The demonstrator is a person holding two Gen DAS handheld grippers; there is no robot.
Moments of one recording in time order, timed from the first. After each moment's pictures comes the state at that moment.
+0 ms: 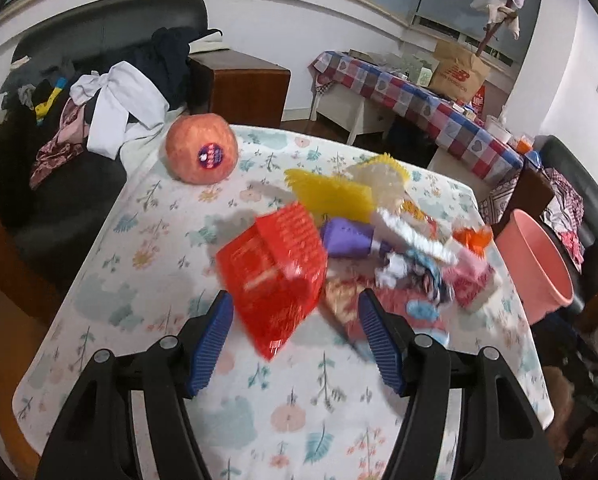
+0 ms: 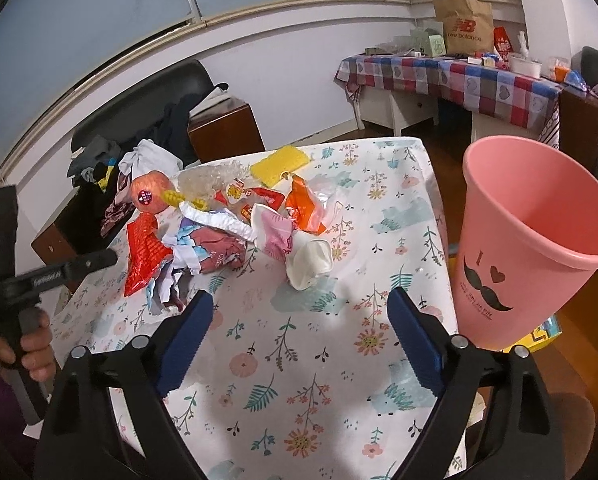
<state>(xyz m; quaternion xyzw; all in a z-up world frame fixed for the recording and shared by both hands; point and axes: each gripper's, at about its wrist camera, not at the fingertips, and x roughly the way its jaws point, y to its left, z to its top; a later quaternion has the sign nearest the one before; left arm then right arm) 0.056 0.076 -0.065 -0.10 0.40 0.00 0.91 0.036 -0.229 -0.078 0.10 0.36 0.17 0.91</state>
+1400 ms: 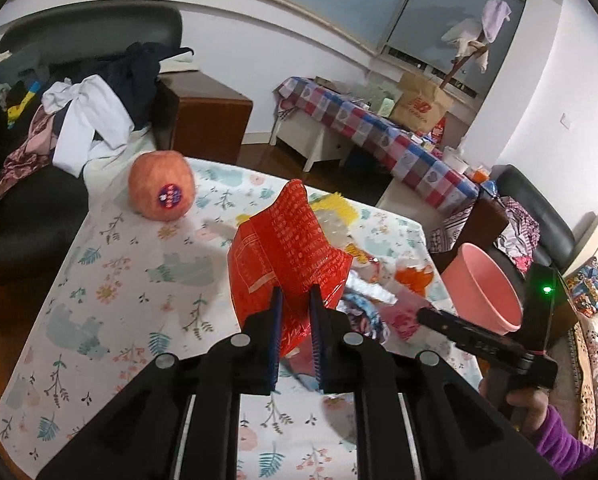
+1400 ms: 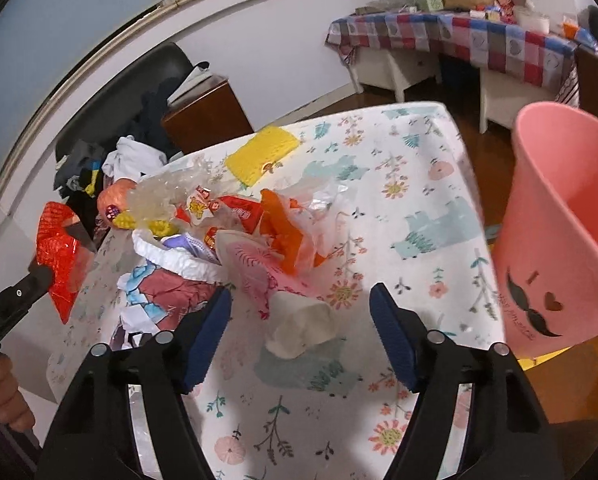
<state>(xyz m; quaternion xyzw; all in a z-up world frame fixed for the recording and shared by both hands) 0.049 0.076 -0.035 -0.15 0.35 -0.08 0.92 0.128 -0.214 -0.112 0.14 0.44 0.19 0.87</state>
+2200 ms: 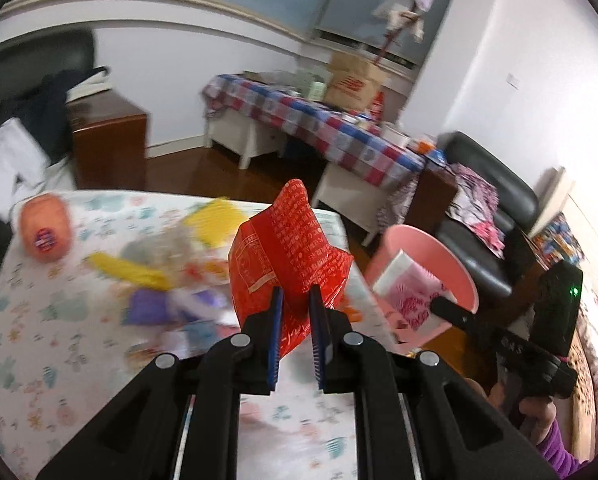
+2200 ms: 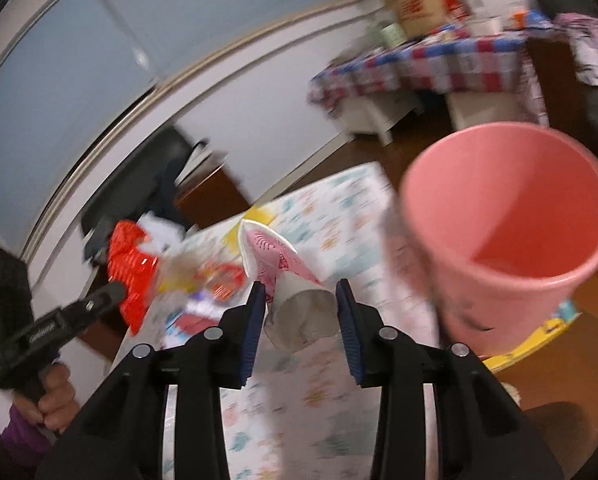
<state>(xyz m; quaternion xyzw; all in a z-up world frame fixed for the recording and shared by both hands) 0.079 -0.050 -0.005 -0.10 0.34 -0.19 0.91 0.062 -0.338 -0.059 0.24 0.32 0.12 0.91</state>
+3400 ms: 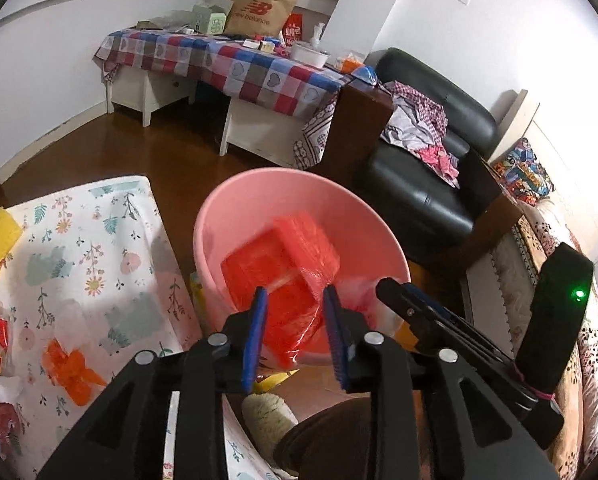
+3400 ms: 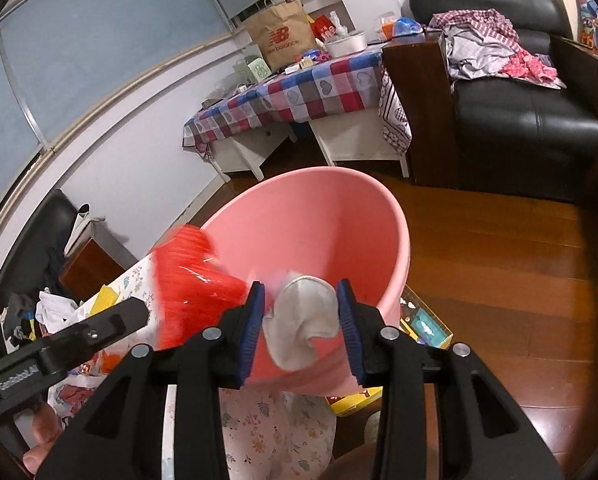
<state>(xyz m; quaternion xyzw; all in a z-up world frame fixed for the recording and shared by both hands) 0.164 -0.292 -0.043 -0.04 0.43 -0.30 0.85 0.084 -0.468 -0.090 0.25 0.33 -0.05 0.91</state>
